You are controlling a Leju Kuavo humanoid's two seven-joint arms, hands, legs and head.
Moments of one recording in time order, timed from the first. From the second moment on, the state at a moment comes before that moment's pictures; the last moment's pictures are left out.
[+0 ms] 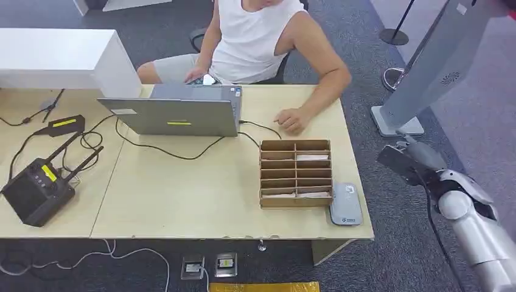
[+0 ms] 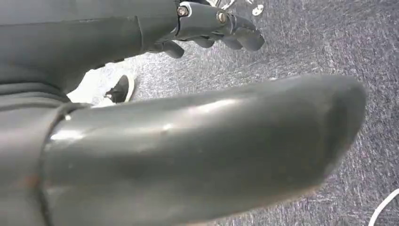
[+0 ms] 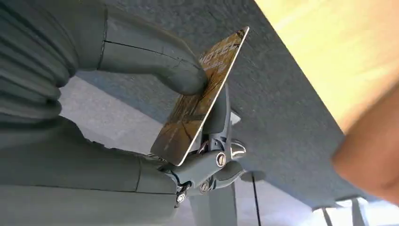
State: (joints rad) left arm -0.12 0.13 0.30 -0.19 -0.58 0.39 -0.03; right arm -0.46 -0.62 0.18 -1.19 0.59 0.20 -0.10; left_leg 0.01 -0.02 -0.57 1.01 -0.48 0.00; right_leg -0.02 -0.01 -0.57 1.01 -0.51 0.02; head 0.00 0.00
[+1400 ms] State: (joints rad) left arm -0.13 0.14 0.31 -0.19 -0.60 0.39 -0.03; right arm -0.38 -0.51 0.22 -1.23 0.65 0.30 -0.14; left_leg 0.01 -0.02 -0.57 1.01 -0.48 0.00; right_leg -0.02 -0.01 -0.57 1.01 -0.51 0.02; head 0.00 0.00
